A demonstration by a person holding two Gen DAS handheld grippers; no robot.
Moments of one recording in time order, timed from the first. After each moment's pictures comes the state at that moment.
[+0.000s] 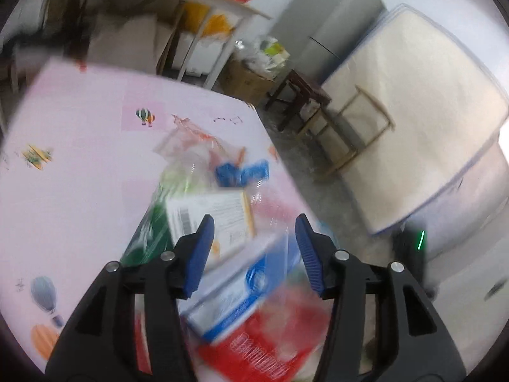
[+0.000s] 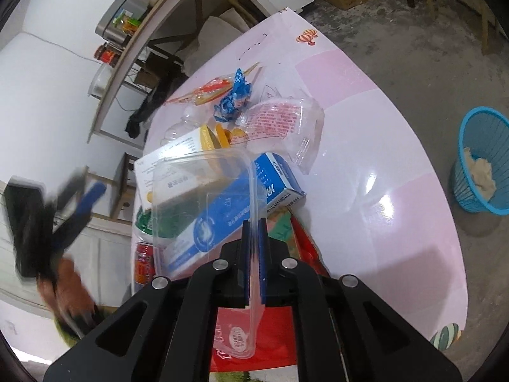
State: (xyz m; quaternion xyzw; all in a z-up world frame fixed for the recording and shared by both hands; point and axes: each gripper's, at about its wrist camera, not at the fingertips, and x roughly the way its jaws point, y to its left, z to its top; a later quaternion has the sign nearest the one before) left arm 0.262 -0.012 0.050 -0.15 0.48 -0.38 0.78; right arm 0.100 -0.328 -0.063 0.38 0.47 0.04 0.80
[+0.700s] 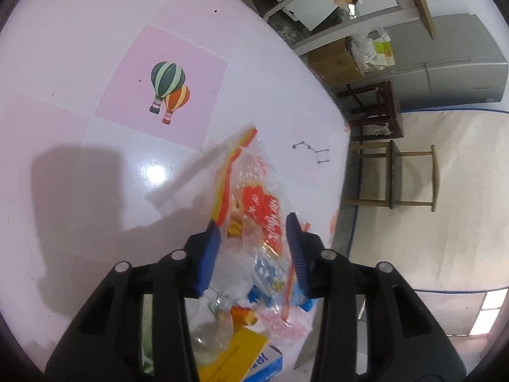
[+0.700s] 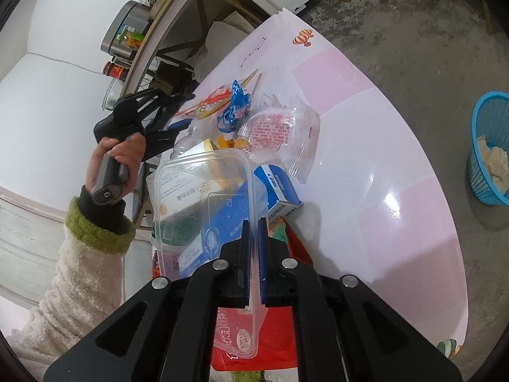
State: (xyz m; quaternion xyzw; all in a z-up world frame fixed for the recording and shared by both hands) left arm 0.458 -0.088 -0.067 -0.26 0.65 -0.20 0.68; right arm 0.099 -0.349 -0.072 0.43 0.45 0.07 0.78
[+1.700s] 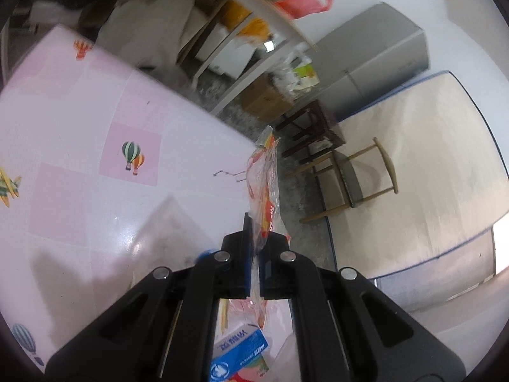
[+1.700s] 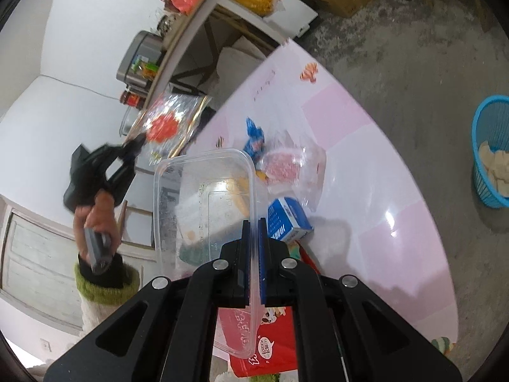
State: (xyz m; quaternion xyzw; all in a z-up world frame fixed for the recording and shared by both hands) left arm 0.364 -0.047 0.075 -0.23 0.49 -0.33 0.77; right arm 0.083 -0.376 -0.040 0.46 0.39 0.06 0.80
